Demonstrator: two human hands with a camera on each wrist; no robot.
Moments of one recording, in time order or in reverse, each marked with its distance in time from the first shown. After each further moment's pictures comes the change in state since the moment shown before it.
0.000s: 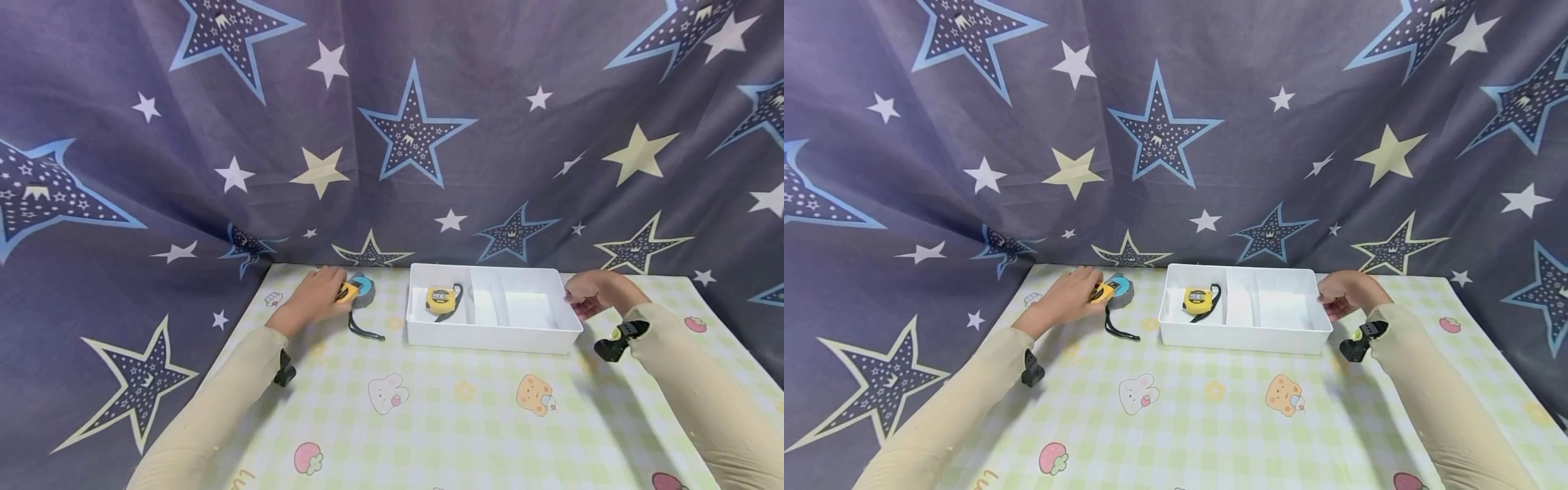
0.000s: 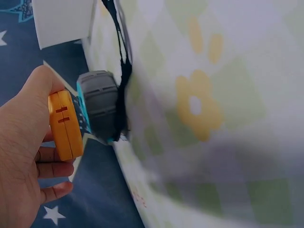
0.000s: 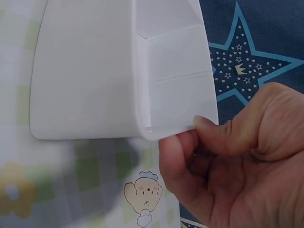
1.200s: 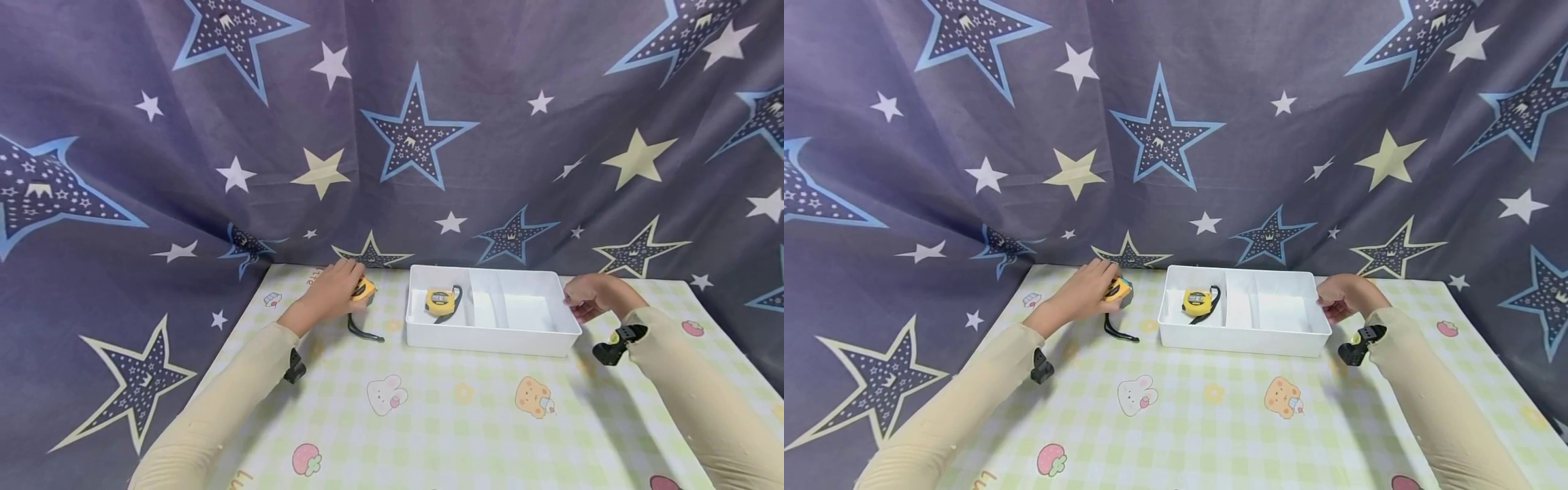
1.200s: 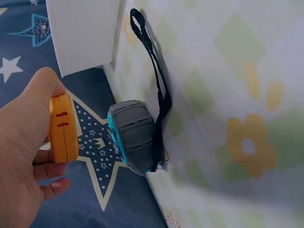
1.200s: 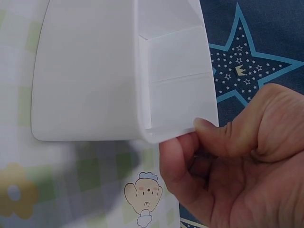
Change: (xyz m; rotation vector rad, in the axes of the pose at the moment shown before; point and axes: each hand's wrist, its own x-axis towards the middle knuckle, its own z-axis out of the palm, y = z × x) left_hand 0.017 0.027 -0.014 -0.008 0.051 0.101; right_hand -0.002 -0.003 0.003 -0.007 0.030 0.026
